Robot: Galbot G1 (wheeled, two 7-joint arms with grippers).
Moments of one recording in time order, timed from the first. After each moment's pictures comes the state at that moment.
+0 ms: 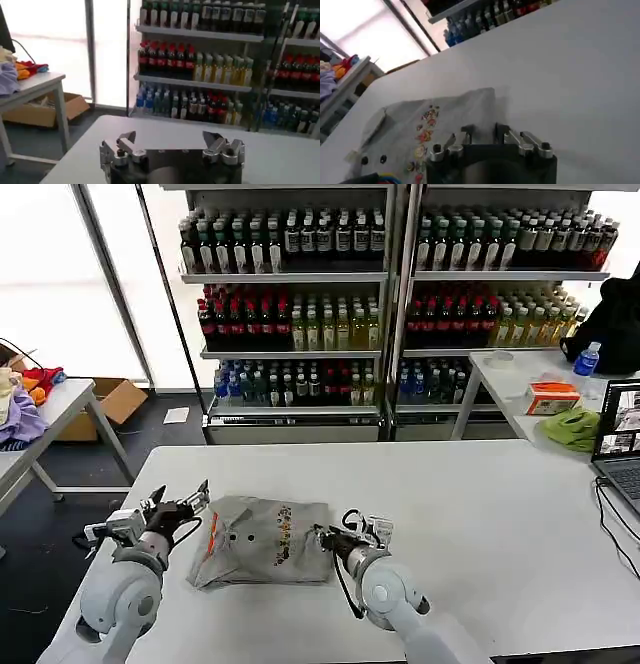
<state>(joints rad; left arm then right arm) 1.16 -1.02 -0.44 -2.01 -0.77 0.50 -0.46 -0.88 1.28 -0.07 1.76 1.09 -0.57 0.57</state>
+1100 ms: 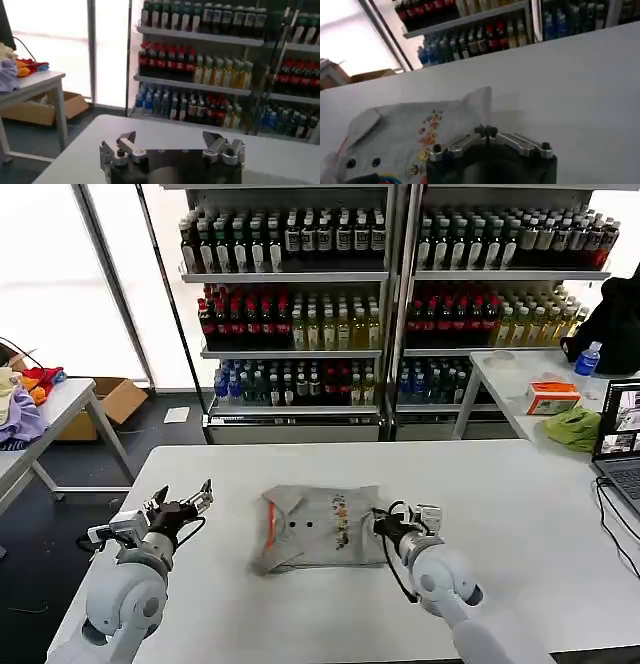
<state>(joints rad) 1.16 -1.06 -0.44 -2.02 -0.74 0.51 -0.46 -0.89 1.10 0.07 1.78 0.96 -0.58 0.48</state>
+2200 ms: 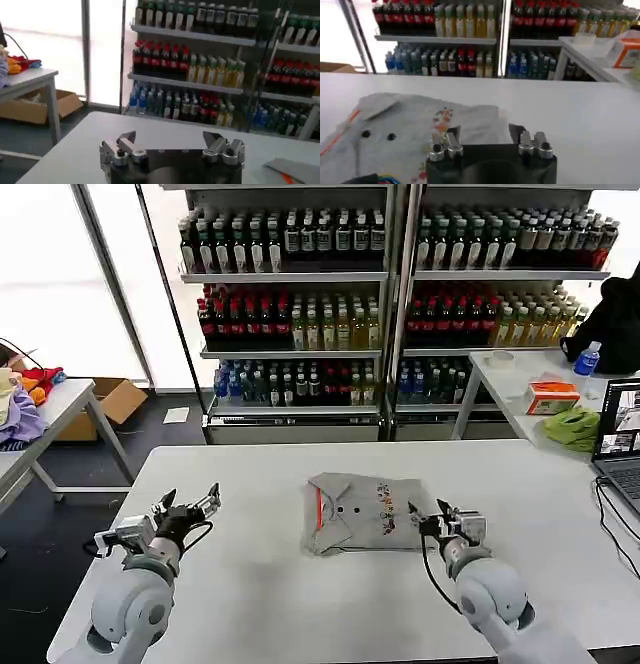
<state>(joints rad) 1.18 -1.07 -0.43 -2.05 -0.73 0.51 -0.46 -1.05 0.95 0.17 1.96 0.78 -0.58 0.47</state>
